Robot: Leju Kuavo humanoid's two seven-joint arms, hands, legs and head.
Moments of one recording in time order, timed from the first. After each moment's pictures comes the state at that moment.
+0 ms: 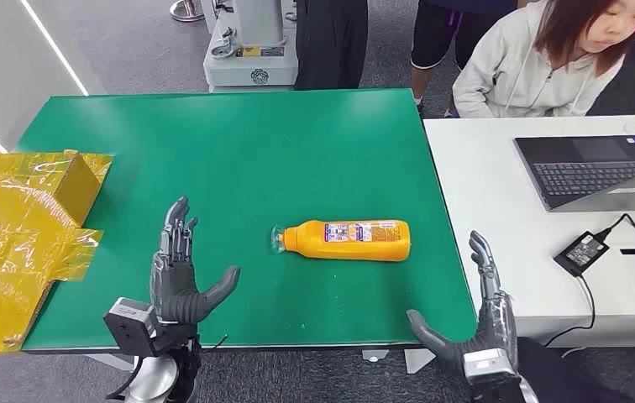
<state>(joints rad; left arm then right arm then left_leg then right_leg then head) -0.07 -0.14 -0.40 -1.37 -0.10 0.18 -0.55 0.28 0.06 0.15 -1.90 0.45 -0.12 -0.62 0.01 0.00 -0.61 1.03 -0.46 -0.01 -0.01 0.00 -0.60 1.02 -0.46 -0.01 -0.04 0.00</state>
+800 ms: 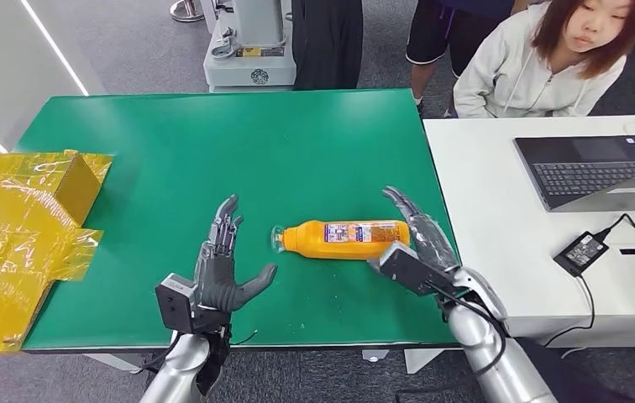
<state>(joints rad) -0.22 -0.17 -0.48 -1.08 -0.03 0.13 -0.62 -0.31 -0.12 0.34 -1.30 0.55 0.08 -0.46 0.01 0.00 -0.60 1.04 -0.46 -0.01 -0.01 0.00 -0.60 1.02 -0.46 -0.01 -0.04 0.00</state>
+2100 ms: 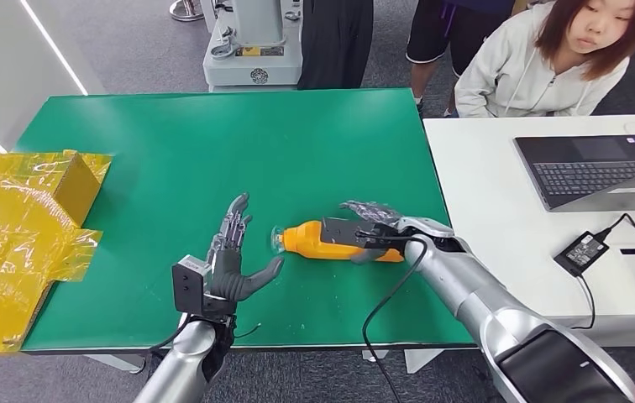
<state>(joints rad) -0.31 -0.17 -0.49 -0.94 -0.01 0.13 -0.60 -0.82 -0.04 0.71 -0.60 0.60 0.34 -0.27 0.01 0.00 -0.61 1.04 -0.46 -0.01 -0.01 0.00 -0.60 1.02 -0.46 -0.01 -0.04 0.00</state>
